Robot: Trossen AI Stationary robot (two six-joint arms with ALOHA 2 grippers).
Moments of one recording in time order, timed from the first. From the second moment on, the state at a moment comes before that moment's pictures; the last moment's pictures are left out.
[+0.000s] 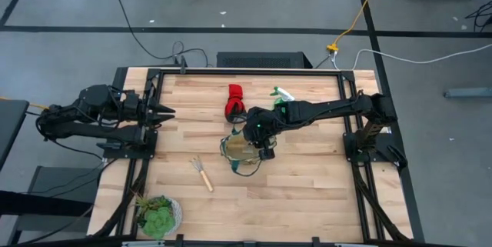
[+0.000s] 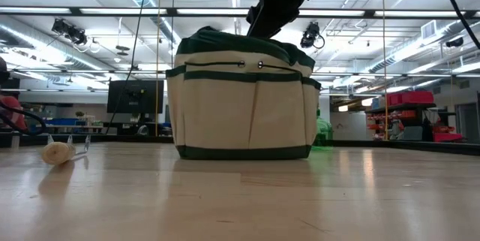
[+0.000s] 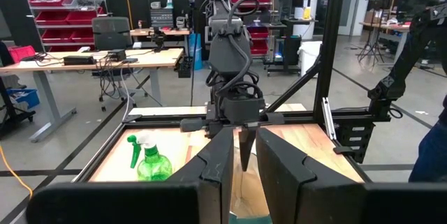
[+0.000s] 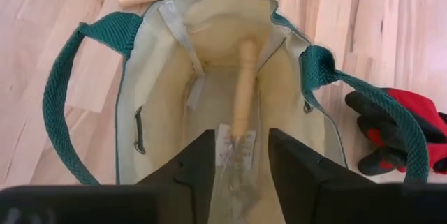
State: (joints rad) left arm 0.00 0.39 0.79 -0.39 0.00 0.01; right arm 0.04 1.78 1.50 -0.69 -0.07 -0.22
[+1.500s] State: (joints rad) left arm 0.00 0.39 0.79 -0.39 0.00 0.01; right arm 0.02 1.47 1.50 -0.69 0.07 -0.14
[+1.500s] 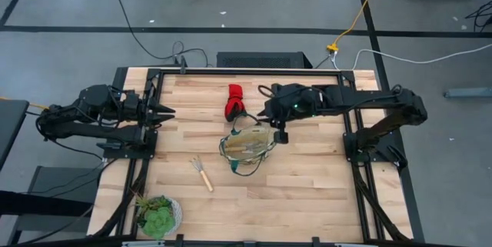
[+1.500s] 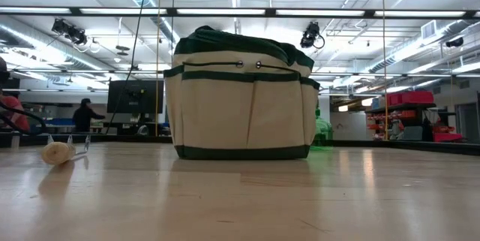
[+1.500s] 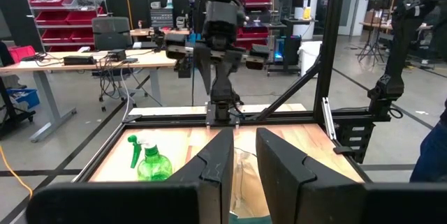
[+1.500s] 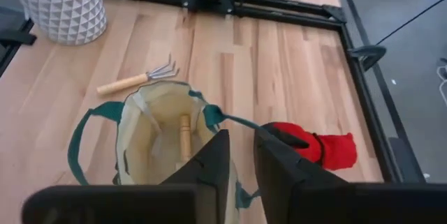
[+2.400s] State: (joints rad) left arm 0.00 0.39 0.79 -0.39 0.00 0.01; right arm -0.03 1.44 1.51 -0.69 0.07 -0.14
